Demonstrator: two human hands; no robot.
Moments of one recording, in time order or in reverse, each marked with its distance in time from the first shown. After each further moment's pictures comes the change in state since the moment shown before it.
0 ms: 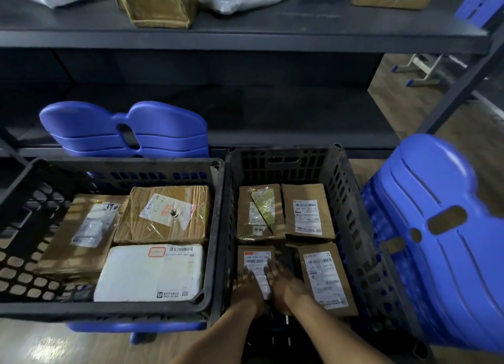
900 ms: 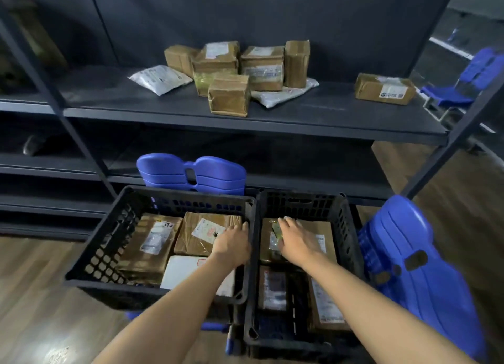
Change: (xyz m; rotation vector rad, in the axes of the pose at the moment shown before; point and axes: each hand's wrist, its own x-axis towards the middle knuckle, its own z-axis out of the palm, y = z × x) left_hand -0.190 -0.058 -0.205 0.159 0.572 0.207; right_hand -0.127 -0.072 -0.225 0.009 0.506 -0.030
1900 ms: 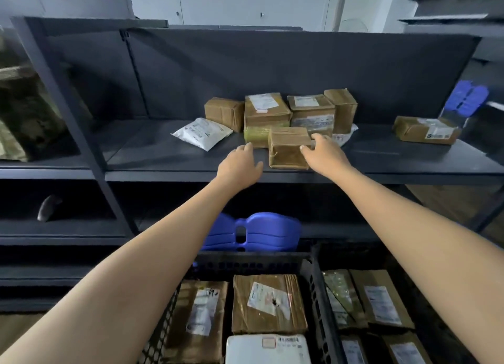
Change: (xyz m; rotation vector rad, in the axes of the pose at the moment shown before) left_hand 0.123 -0.185 -0.268 -0.213 0.483 0.129; right_hand 0.213 -0.145 -0.230 0.316 0.475 0.240
